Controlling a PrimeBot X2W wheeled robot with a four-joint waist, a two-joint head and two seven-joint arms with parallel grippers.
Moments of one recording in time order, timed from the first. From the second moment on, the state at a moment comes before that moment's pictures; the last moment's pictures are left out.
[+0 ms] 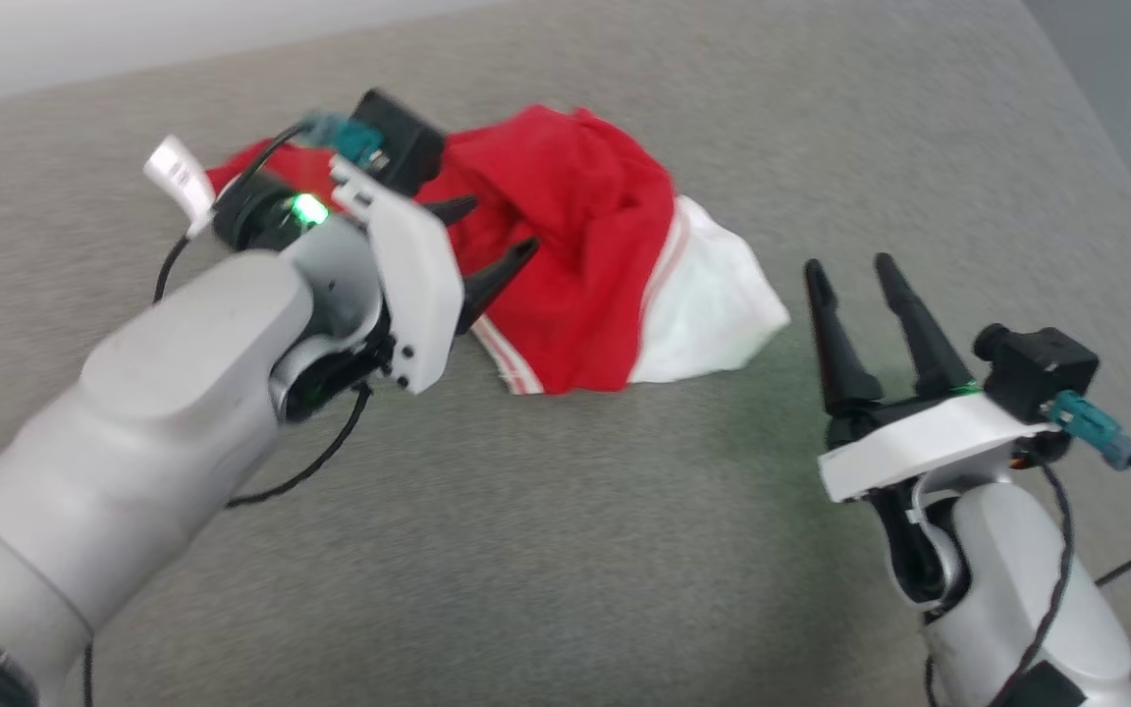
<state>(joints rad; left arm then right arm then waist) -1.15 0.48 -1.23 0.57 -1.11 -0.13 0.18 -0.41 -0.08 0.17 0.39 0.46 0.13 -0.26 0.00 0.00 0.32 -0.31</state>
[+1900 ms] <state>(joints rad) 0.05 0.23 -0.01 0.15 -0.29 -0.08 -0.26 -0.12 -0.17 -0.06 0.20 0.36 0.13 -0.18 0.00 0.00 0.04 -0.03</state>
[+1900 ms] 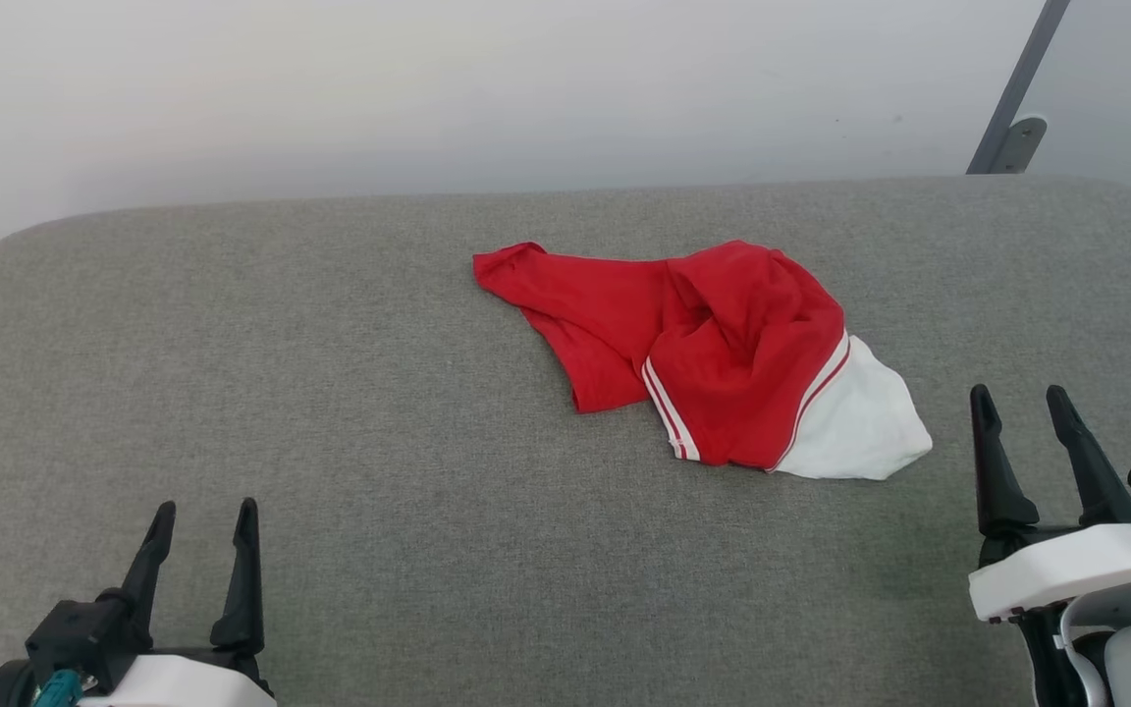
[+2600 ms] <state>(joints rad) 0.03 0.15 0.03 0.16 -0.24 -0.12 -0.26 -0.21 -0.28 0.00 0.20 0.34 0.13 -0.01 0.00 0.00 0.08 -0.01</state>
